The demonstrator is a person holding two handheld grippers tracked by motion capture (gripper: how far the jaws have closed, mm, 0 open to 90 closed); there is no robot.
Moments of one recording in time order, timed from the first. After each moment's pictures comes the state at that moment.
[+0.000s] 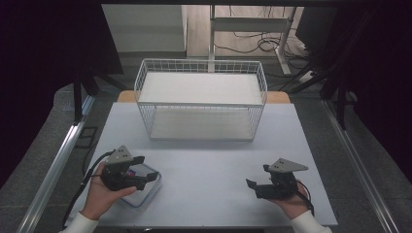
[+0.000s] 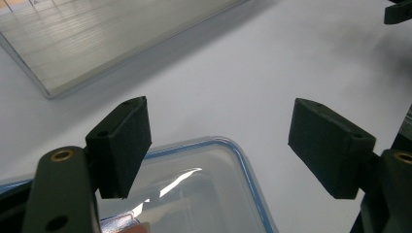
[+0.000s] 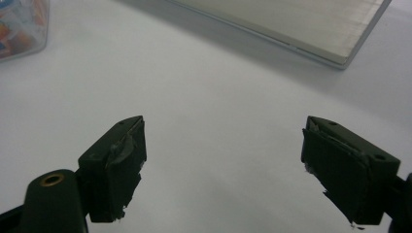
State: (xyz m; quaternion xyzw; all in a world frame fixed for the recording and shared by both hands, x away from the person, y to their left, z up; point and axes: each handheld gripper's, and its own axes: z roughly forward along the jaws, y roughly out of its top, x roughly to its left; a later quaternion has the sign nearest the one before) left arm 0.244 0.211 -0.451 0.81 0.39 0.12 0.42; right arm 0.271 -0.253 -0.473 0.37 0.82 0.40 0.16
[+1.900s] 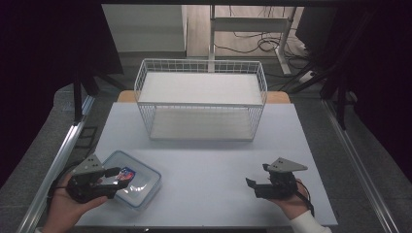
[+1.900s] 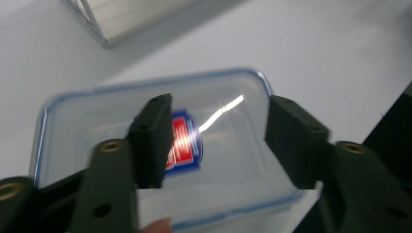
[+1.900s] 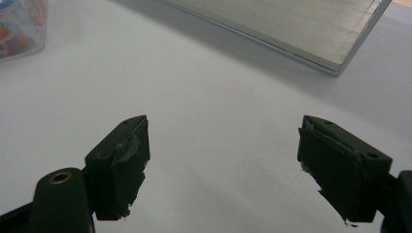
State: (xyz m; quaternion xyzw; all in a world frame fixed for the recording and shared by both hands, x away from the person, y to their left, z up) left arm 0.200 0.267 -0.433 0.83 0.41 0.12 0.37; right arm 0.268 -0.246 -0.464 0.37 0.82 0.39 0.18
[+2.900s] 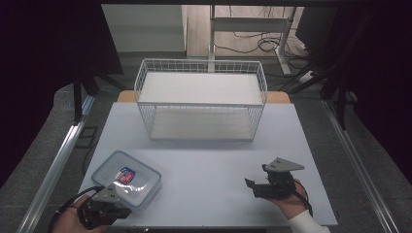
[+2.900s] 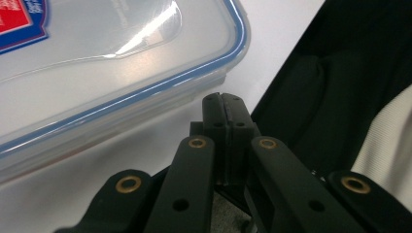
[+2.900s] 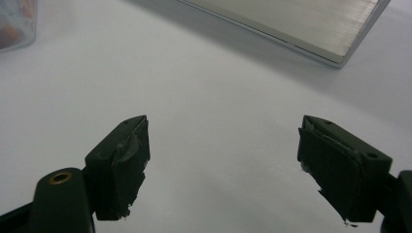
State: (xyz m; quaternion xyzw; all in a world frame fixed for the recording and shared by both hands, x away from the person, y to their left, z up) left arm 0.176 0.247 -0.487 0.90 0.33 0.02 0.27; right arm 0.270 -0.244 -0.469 0.37 0.83 0.38 0.17
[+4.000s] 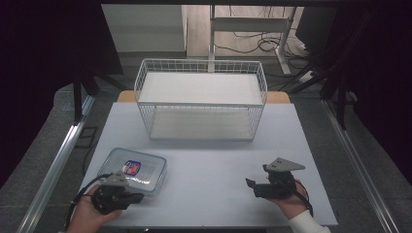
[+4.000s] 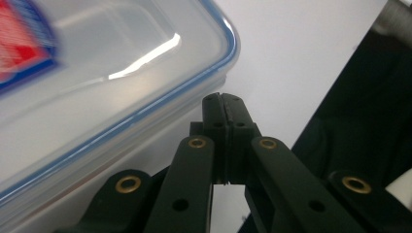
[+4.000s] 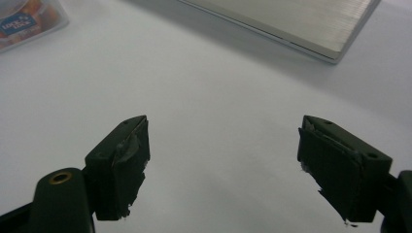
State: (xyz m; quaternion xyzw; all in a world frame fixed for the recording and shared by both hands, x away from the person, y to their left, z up) left arm 0.203 0.241 -0.473 0.86 0.38 0.04 0.34; right arm 0.271 -0.244 -0.470 0.38 0.83 0.38 0.17
